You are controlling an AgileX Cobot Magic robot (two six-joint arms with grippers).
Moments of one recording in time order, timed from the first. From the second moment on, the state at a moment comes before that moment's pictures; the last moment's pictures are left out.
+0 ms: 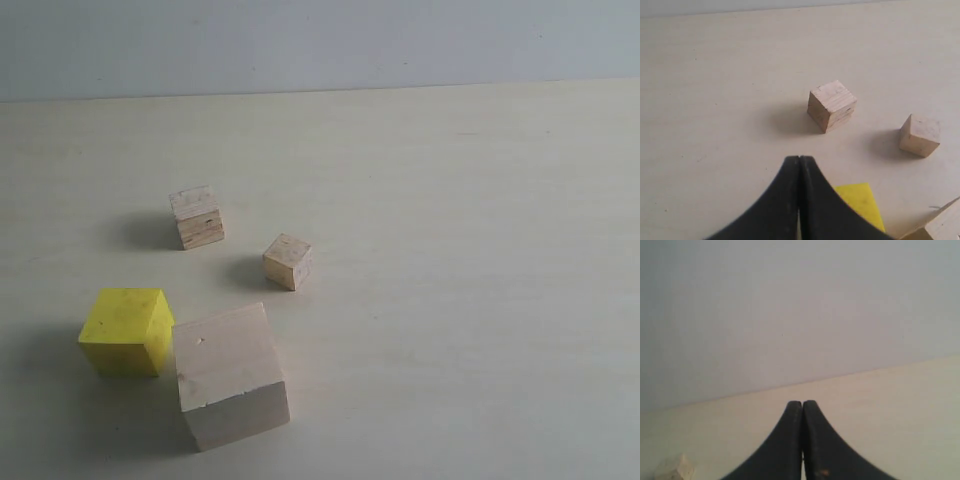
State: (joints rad) left arm -0.30 0.80 -0.37 -0.04 0.21 -0.03; right arm 0.22 0.36 -0.19 0.06 0.00 0.24
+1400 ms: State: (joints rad) left arm -0.30 0.77 -0.37 -0.05 0.13 -0.16; right arm 0.26 0.51 -0.19 0.13 0.09 0.31
